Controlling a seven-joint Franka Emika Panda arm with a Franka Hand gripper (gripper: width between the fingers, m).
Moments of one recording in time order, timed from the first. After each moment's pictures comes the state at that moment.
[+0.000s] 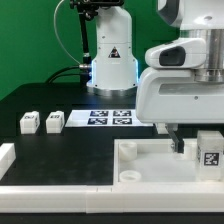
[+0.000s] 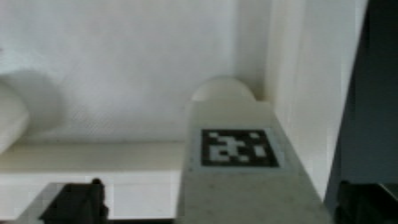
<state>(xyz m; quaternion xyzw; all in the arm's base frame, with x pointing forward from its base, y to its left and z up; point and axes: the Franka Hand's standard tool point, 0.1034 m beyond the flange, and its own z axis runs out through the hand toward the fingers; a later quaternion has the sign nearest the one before) 0.639 0.115 0.068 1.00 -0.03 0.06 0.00</state>
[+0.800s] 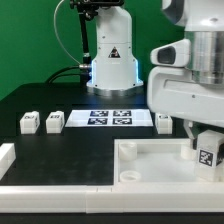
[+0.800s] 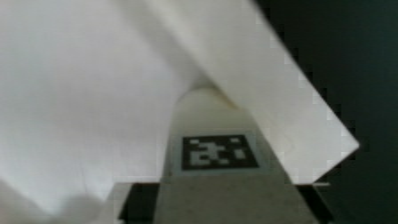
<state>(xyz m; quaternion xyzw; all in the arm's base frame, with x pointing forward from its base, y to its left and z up) 0.641 0.121 0.067 0.89 -0.46 0.02 0.00</state>
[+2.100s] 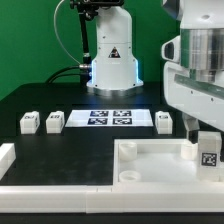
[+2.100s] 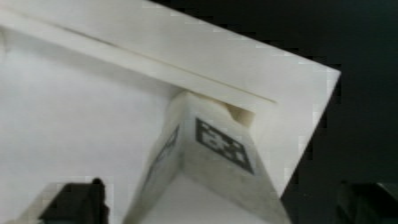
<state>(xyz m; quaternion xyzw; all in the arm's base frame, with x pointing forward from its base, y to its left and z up) 0.644 0.115 0.071 0.86 -0.51 0.01 -0.02</state>
